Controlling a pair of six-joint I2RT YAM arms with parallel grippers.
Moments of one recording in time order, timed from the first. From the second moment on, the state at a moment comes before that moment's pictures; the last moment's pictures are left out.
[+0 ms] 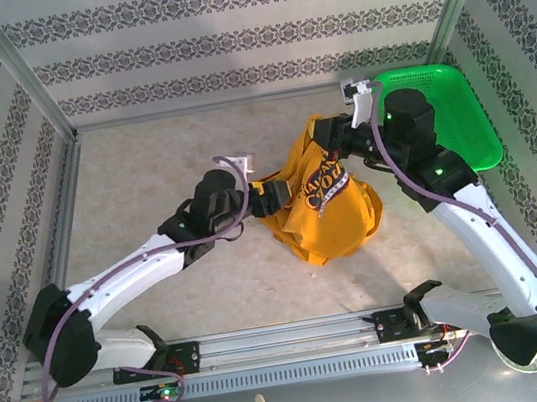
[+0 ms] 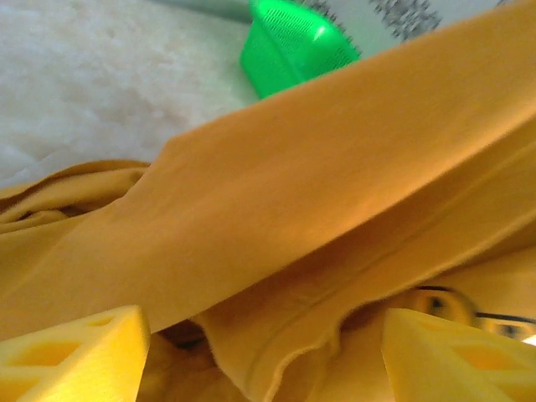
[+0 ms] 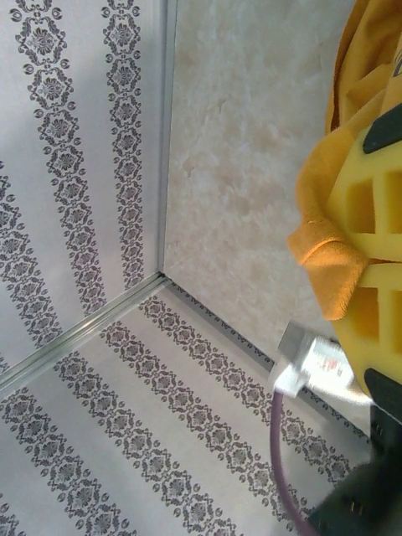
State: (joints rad) left arm -0.76 1.36 0.95 0.01 0.09 -0.62; right arm 0.38 1.07 1.25 -0.40 -0.42 0.44
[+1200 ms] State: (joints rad) left arm -0.44 1.42 1.85 -0.39 0.30 -0.65; right arm 0.11 1.11 1.64 -0.28 -0.60 0.70
